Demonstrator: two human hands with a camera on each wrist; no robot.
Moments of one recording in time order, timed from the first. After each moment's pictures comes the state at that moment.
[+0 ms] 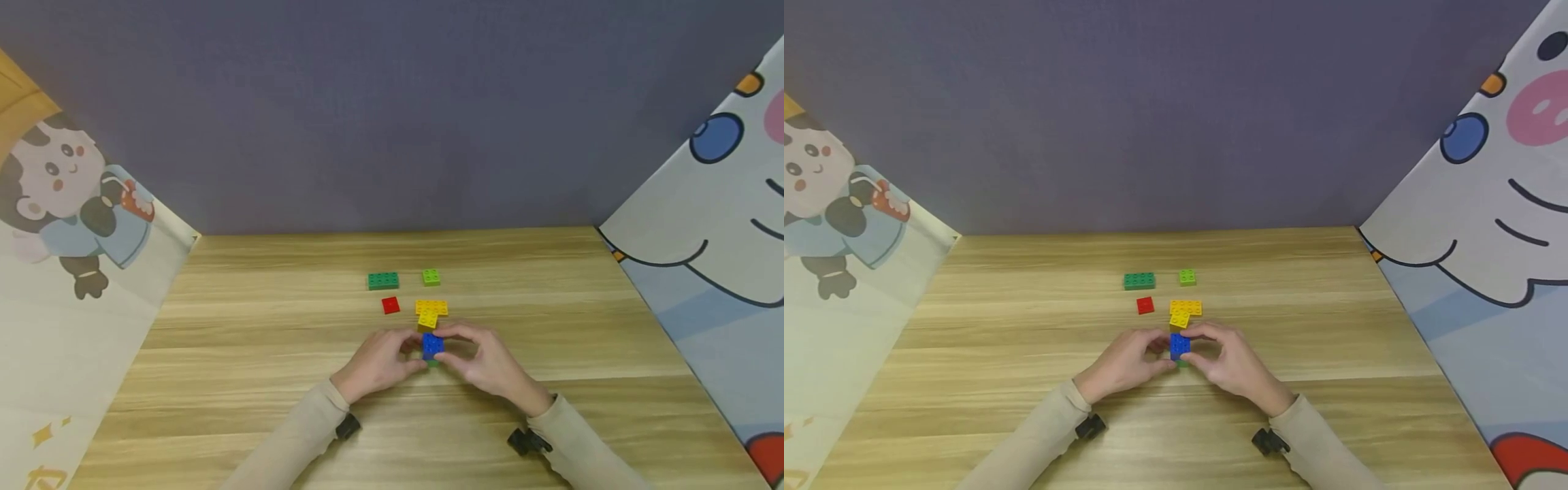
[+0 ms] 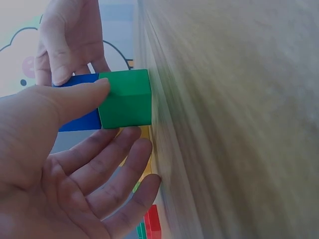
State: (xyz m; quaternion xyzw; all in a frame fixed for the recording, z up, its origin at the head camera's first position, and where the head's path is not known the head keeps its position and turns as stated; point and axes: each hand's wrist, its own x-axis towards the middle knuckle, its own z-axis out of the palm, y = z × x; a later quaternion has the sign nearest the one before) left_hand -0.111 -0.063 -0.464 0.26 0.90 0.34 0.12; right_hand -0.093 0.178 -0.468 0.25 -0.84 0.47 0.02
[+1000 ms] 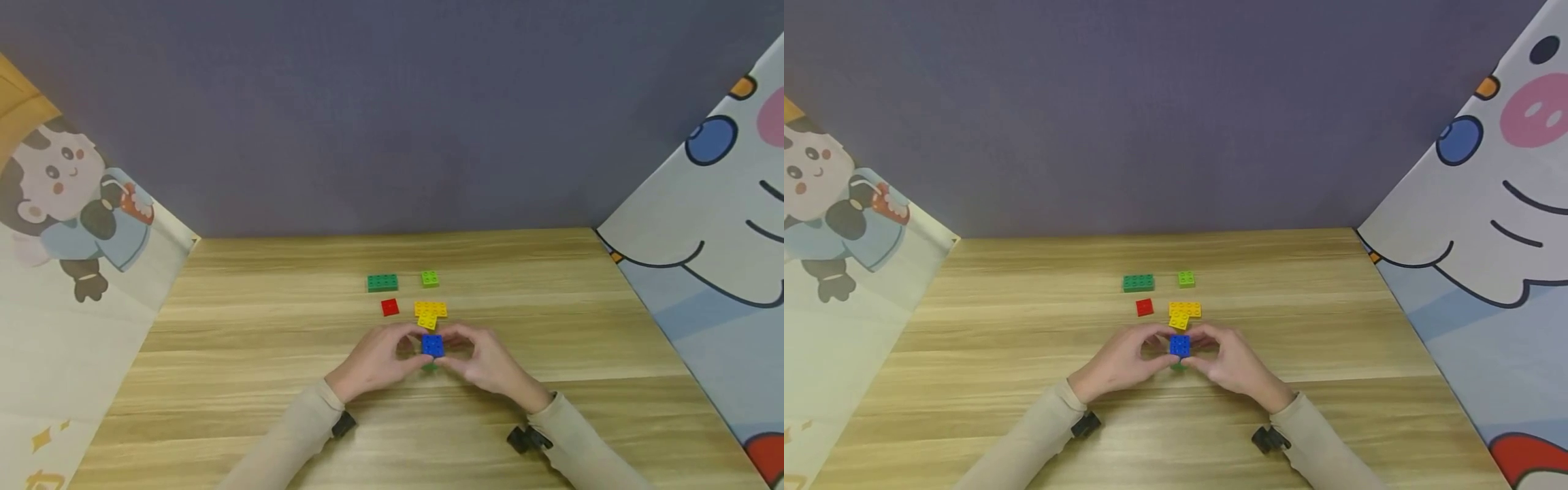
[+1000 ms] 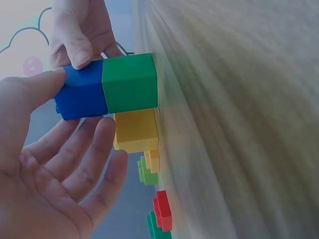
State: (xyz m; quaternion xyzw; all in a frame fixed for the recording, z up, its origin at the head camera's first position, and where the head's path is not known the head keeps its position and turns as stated) left_hand -0.112 -0.069 -0.454 0.29 0.87 0.39 0.09; right_hand -0.098 0.180 -0.472 0.24 -0.86 0.46 -0.02
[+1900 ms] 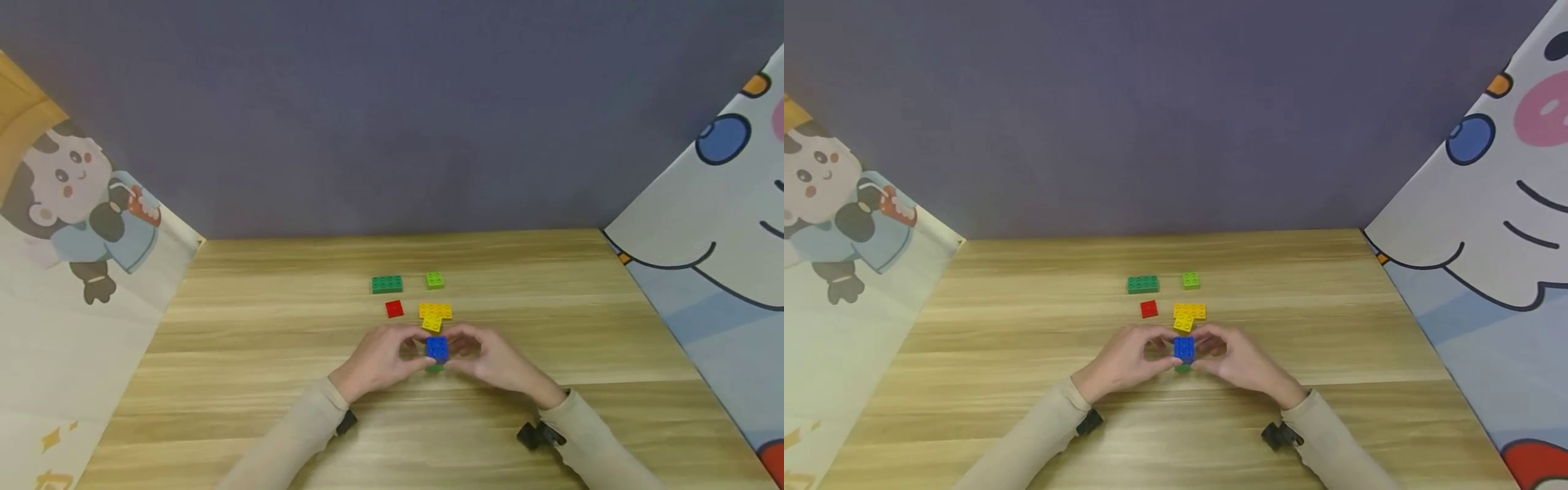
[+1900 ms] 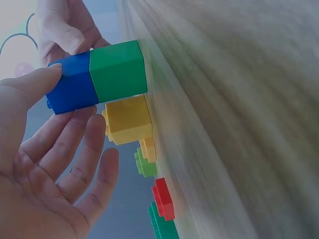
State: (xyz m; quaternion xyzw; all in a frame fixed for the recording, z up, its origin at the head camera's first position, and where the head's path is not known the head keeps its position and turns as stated) left_hand -0.115 -0.069 -0.449 0.29 0.89 0.35 0.08; right_hand -0.108 0.189 -0.463 0.25 -0.84 0.47 -0.11
